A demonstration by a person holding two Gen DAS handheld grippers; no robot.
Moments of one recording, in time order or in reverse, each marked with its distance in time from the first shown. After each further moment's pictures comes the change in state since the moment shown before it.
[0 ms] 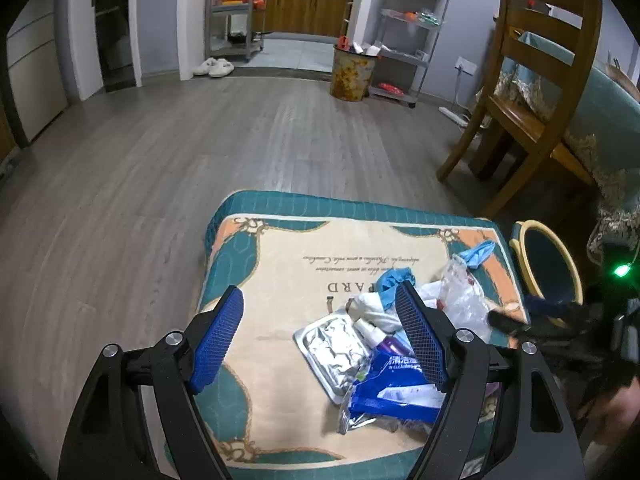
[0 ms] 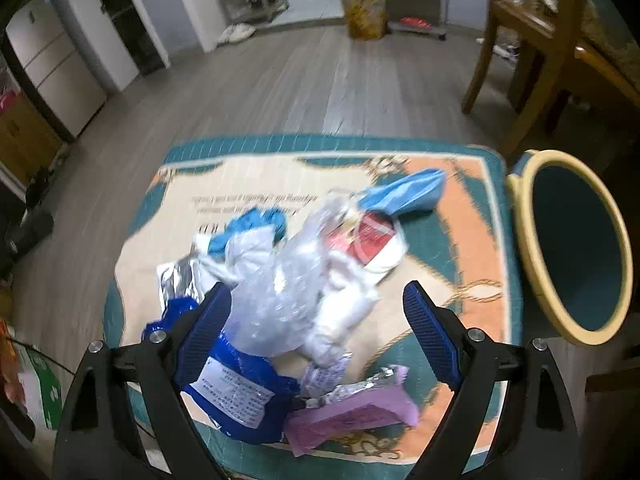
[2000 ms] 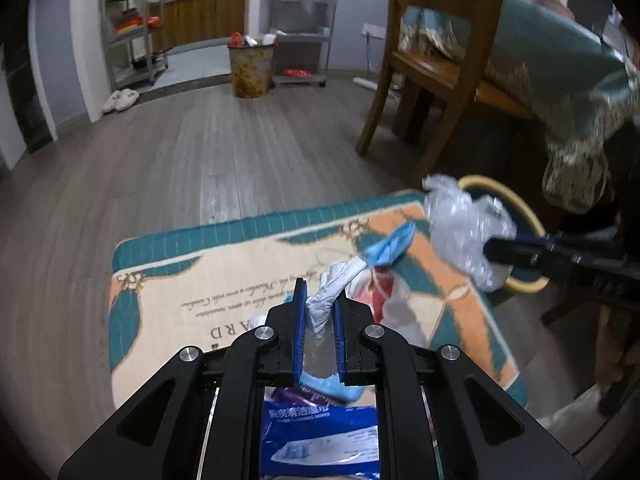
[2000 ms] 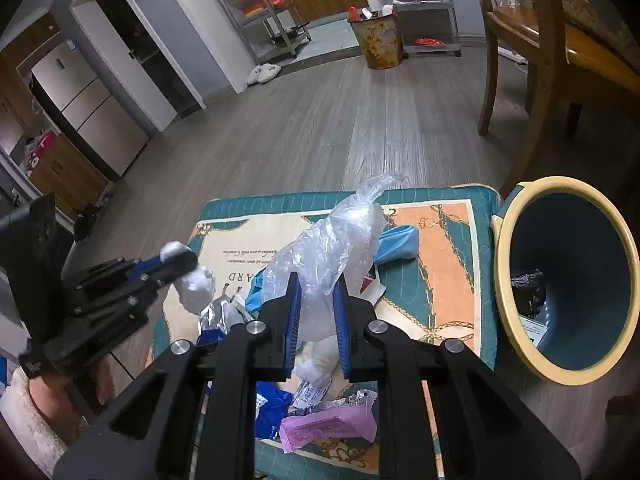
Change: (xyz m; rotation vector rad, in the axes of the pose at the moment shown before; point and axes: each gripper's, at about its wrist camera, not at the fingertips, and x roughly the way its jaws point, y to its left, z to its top) left arm 0.043 -0.117 0.028 0.246 0.023 -0.187; right arm -0.064 -0.078 0.030 0.066 -0.122 0.204
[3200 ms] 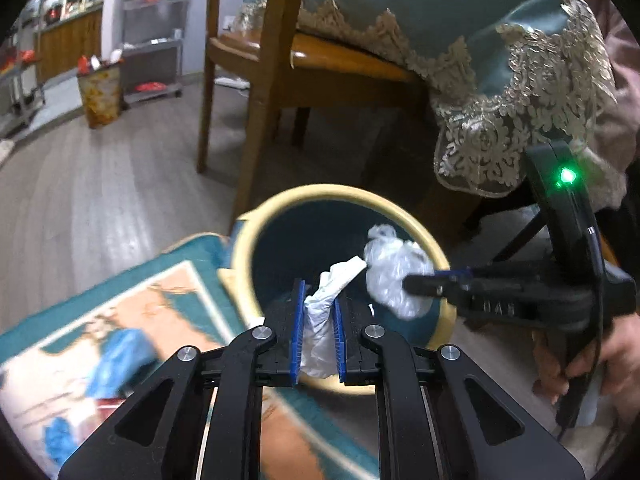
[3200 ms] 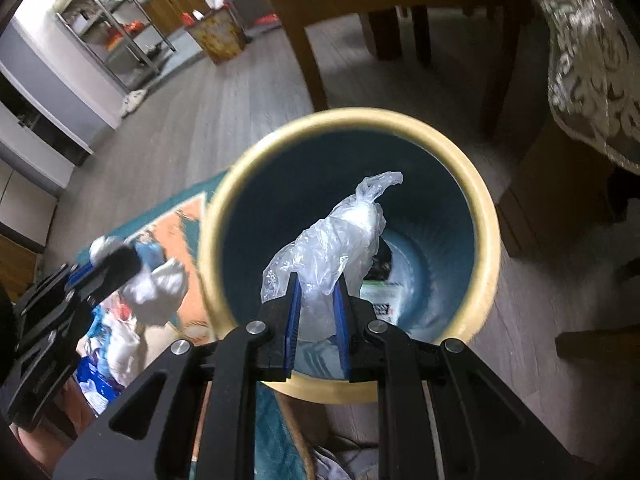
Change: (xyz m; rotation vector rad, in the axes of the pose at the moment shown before) left arm 0.139 -0.224 0.045 0.205 0.032 -0.363; right arm -0.036 -0.242 -0.024 0.331 0.074 -0.274
